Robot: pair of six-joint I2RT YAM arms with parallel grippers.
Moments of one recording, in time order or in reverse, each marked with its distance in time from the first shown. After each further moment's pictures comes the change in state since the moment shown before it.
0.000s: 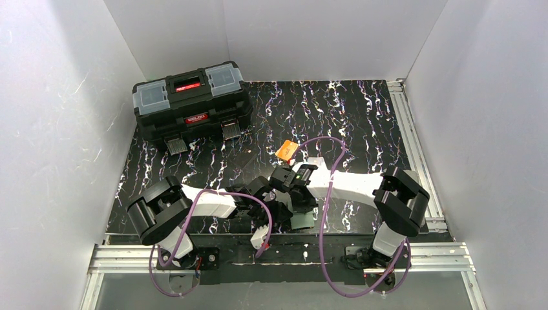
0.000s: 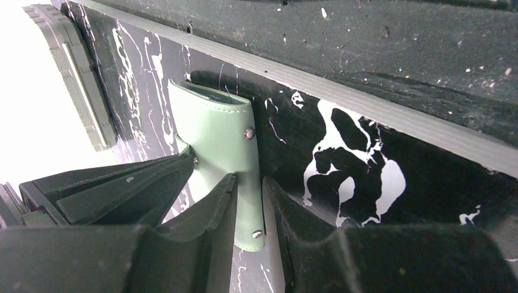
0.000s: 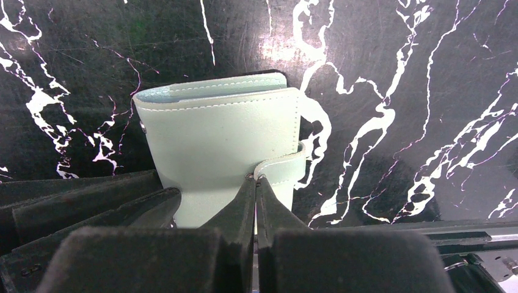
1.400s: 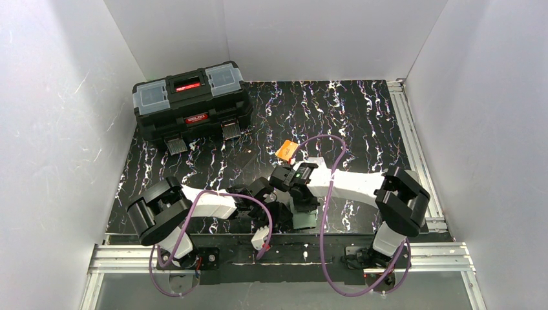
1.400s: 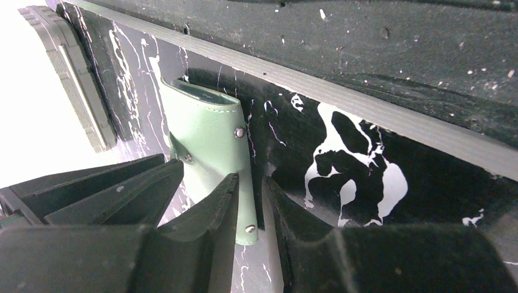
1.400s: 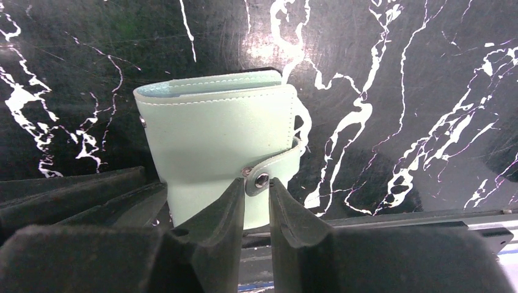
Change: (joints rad) left arm -0.017 -0.004 0.003 -0.003 -0.019 0.000; right arm 0.001 -0.003 0.017 -0.053 0.021 -0.013
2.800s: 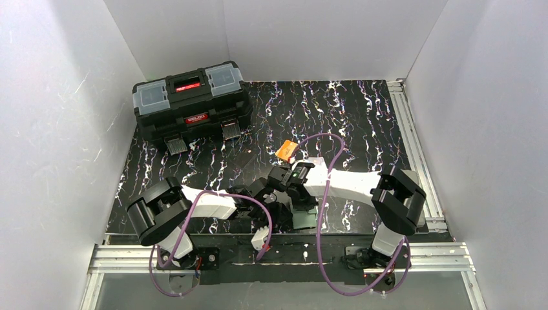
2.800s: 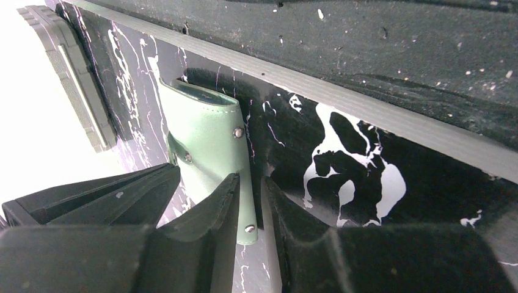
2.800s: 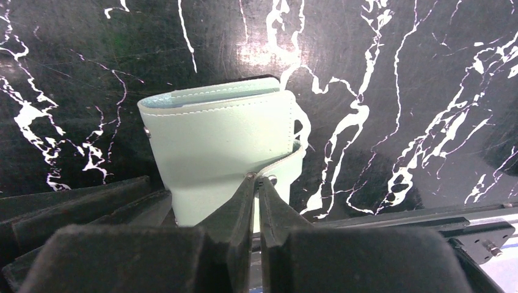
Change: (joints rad) left arm -0.003 -0.003 -0.006 0.007 -0.007 0.000; right arm 0.010 0.029 0.039 -0.027 0.036 0.041
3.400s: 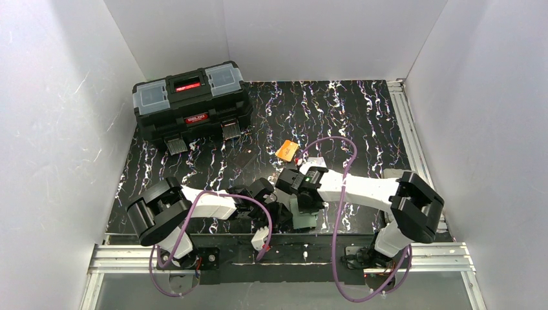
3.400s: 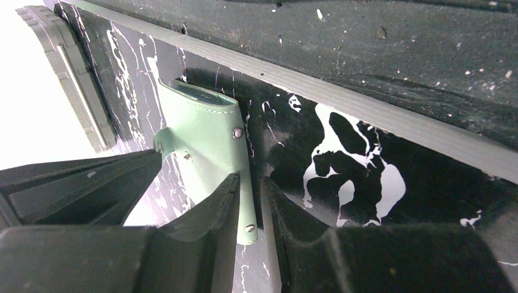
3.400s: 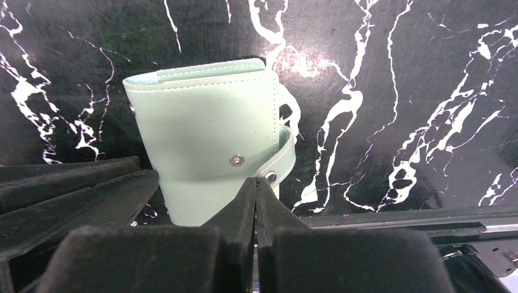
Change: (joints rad) left arm -0.004 -0.001 0.000 0.000 -0.008 0.000; right arm -0.005 -0.128 -0.120 0.059 -0.022 0.014
